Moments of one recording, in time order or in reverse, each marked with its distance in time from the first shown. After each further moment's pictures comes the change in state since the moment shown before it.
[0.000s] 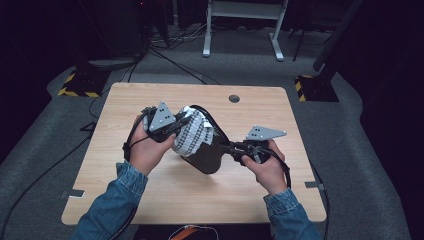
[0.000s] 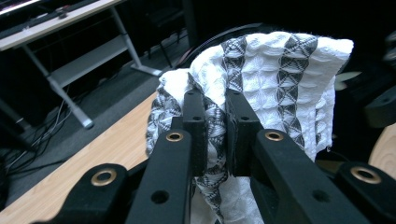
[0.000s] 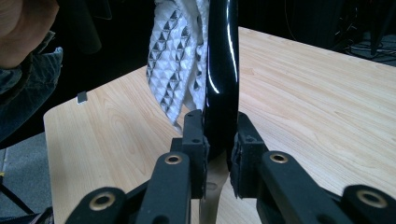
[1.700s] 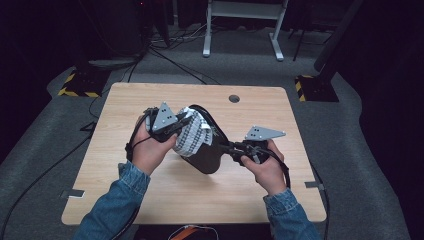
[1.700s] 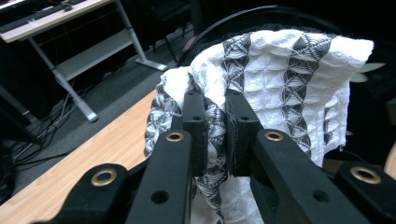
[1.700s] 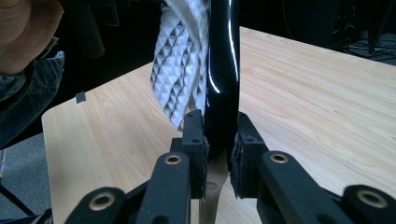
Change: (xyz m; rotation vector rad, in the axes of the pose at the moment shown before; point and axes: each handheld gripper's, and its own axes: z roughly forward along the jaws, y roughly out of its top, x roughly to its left) left arm 0.000 -0.005 0.006 0.026 0.014 -0.010; right arm 0.002 0.000 0.002 0.002 -0.007 0.004
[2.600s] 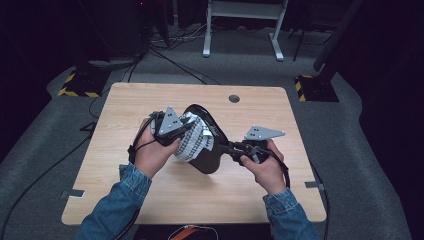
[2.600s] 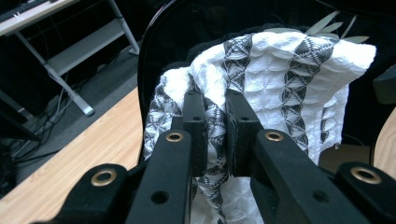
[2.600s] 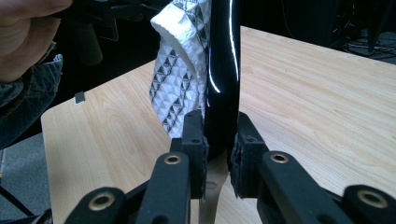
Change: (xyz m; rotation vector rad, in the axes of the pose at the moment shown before) left arm -0.004 -0.006 0.005 0.054 -0.003 0.038; right arm 0.000 0.001 0.001 0.005 -0.003 0.002
